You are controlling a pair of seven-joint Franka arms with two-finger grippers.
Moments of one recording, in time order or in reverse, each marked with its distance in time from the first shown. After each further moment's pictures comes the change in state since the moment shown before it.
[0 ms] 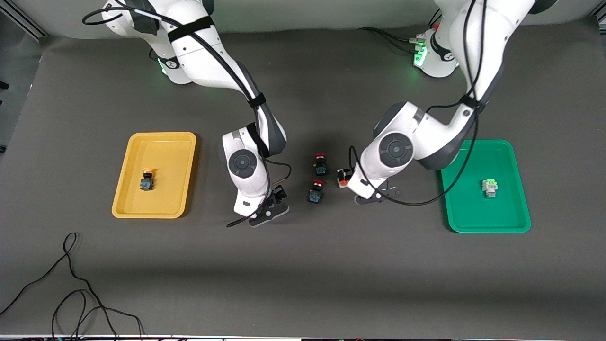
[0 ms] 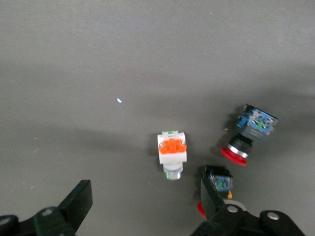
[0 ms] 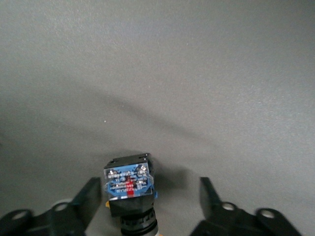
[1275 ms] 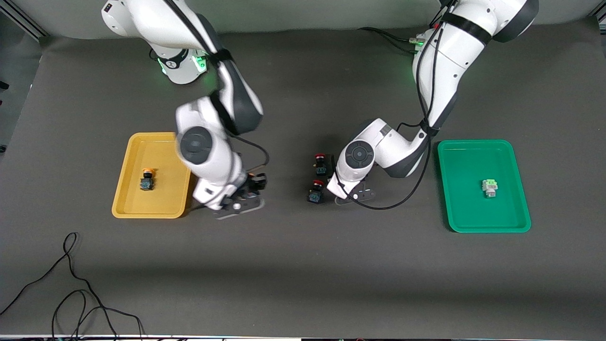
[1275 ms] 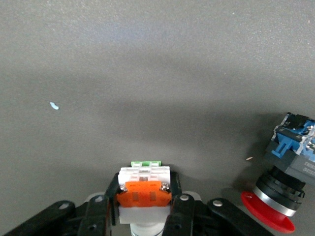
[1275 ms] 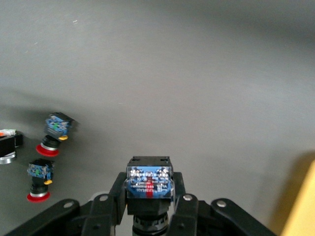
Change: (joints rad) left arm -0.169 0.154 0.120 -0.027 0.092 0.220 -0.104; right arm 0.004 -0.288 -0.161 0.083 -0.001 -0.467 0.150
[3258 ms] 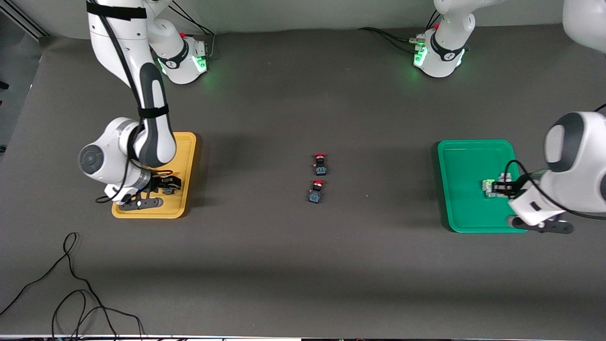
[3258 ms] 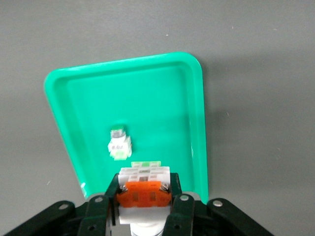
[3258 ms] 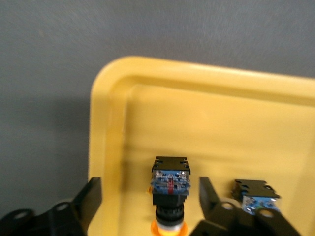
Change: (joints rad) left arm 0.578 -0.308 0.033 0.095 0.004 -0.535 0.958; right arm 0.007 0.015 -0.356 -0.571 0.258 0.281 -0.573
